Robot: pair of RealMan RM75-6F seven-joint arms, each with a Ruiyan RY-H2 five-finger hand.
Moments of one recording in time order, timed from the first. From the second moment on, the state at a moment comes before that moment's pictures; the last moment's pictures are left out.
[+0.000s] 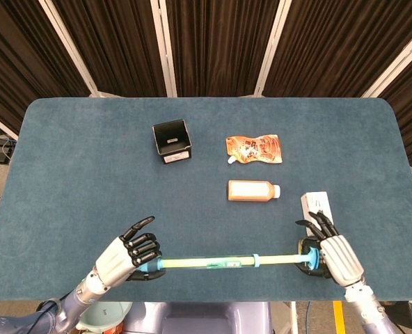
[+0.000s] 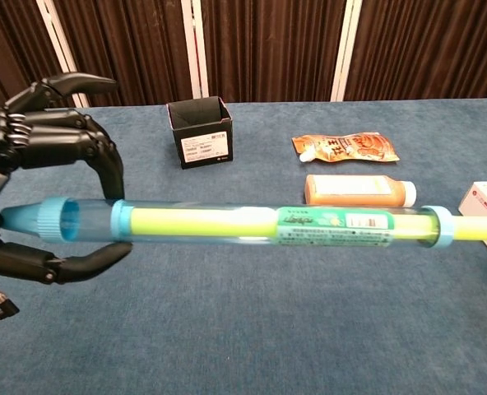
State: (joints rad) left arm -0.48 -1.93 0.08 -0.83 2.03 1.98 -0.15; right arm 0.19 -1.29 -0.05 -1.51 -1.70 1.44 0.23
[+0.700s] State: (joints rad) left arm -0.45 -1.77 0.10 -0.96 2.06 2.06 -0.11; right arm 0.22 -1.26 0.04 -1.46 -1.55 1.38 0.17
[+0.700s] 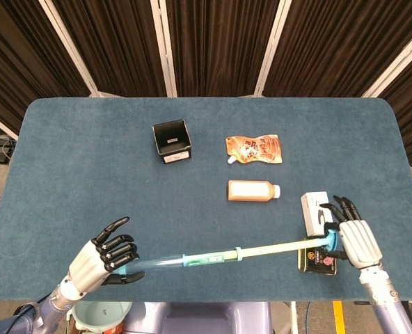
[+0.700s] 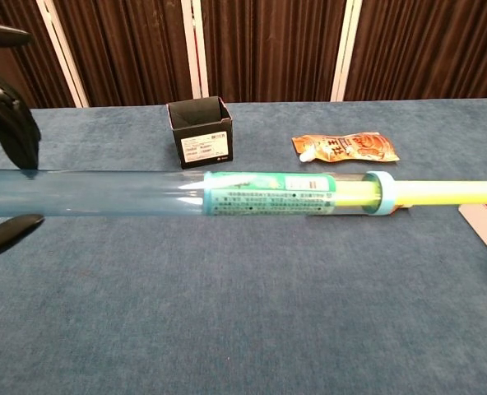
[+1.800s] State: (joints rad) left arm -0.40 -1.72 0.09 -0.93 2.10 2.12 -0.09; right arm 0.26 -1.19 0.20 -1.36 -1.27 1.24 0.23
